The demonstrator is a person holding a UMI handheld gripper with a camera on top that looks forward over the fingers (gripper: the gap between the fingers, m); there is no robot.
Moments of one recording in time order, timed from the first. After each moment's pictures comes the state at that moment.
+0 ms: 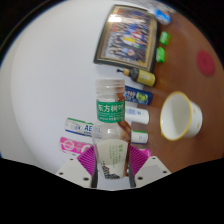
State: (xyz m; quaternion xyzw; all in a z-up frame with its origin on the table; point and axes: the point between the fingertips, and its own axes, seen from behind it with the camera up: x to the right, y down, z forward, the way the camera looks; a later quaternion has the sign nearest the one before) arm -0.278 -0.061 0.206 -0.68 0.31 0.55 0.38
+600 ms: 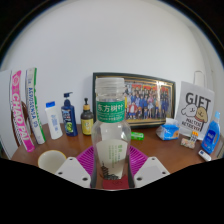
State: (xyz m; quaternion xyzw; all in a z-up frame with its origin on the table) arm 0.015 -0.014 0.130 -0.81 0.00 -0.01 0.59
